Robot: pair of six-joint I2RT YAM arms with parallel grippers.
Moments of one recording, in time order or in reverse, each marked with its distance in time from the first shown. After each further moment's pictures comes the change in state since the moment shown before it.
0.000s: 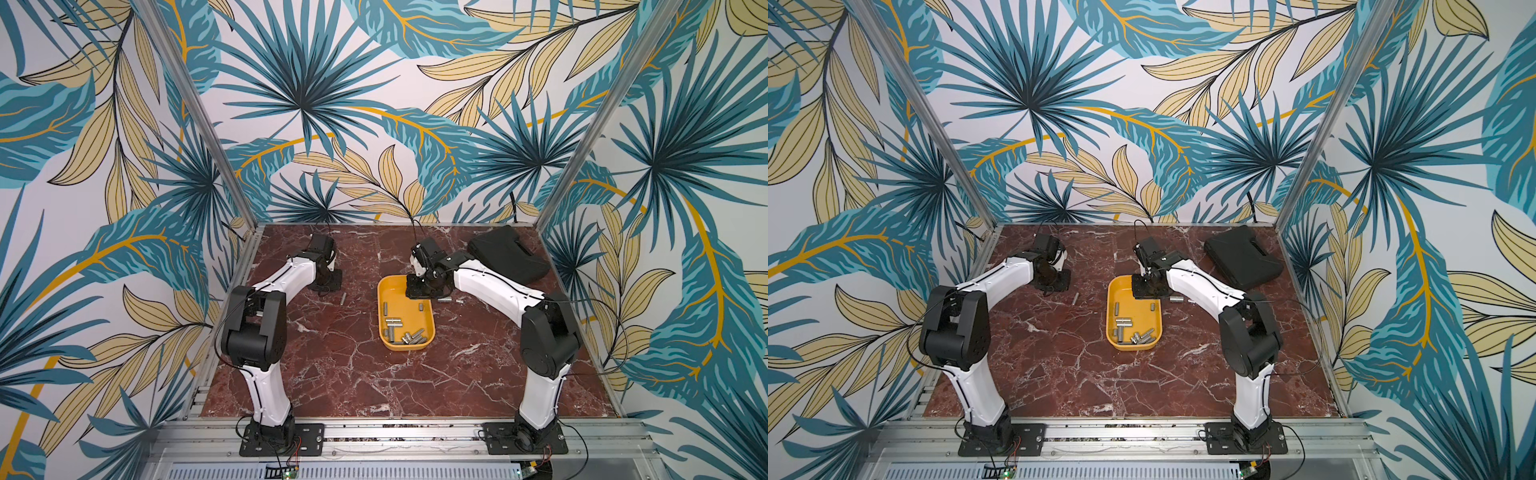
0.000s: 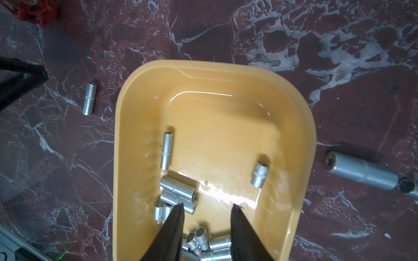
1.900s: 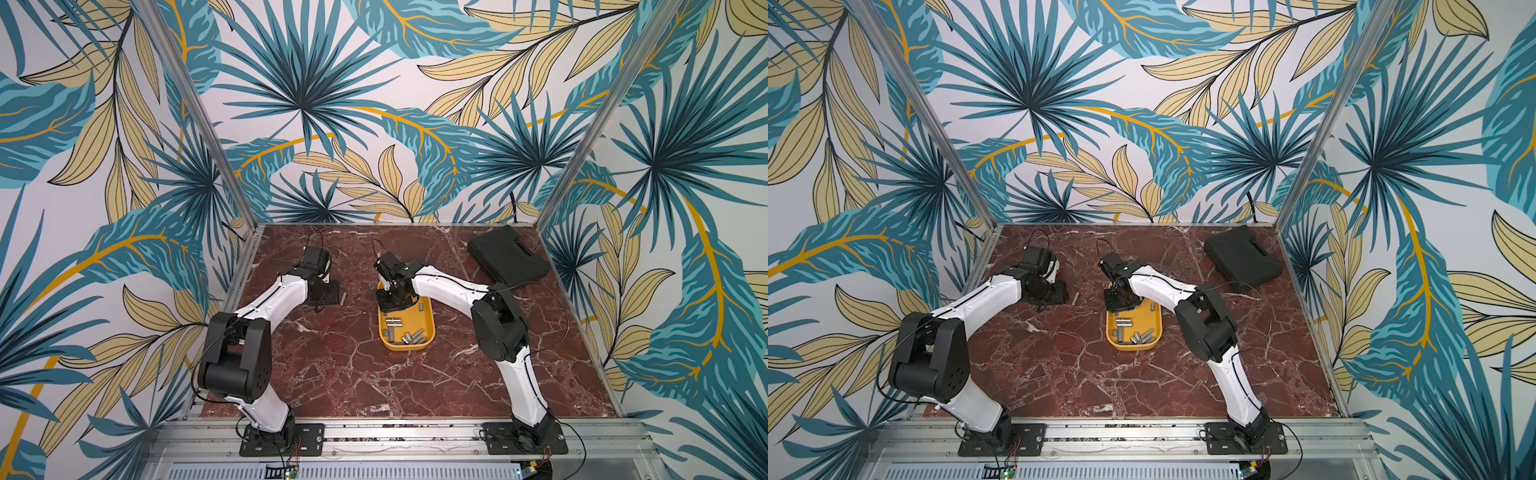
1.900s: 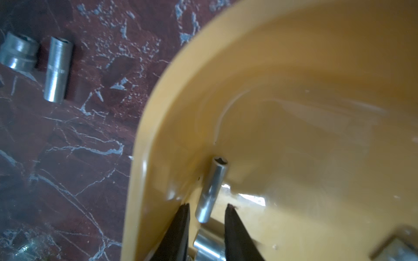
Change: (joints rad) left arm -0.003 -0.263 -0.219 0.038 0.031 -0.125; right arm 0.152 0.329 0.253 -0.047 0.036 0.006
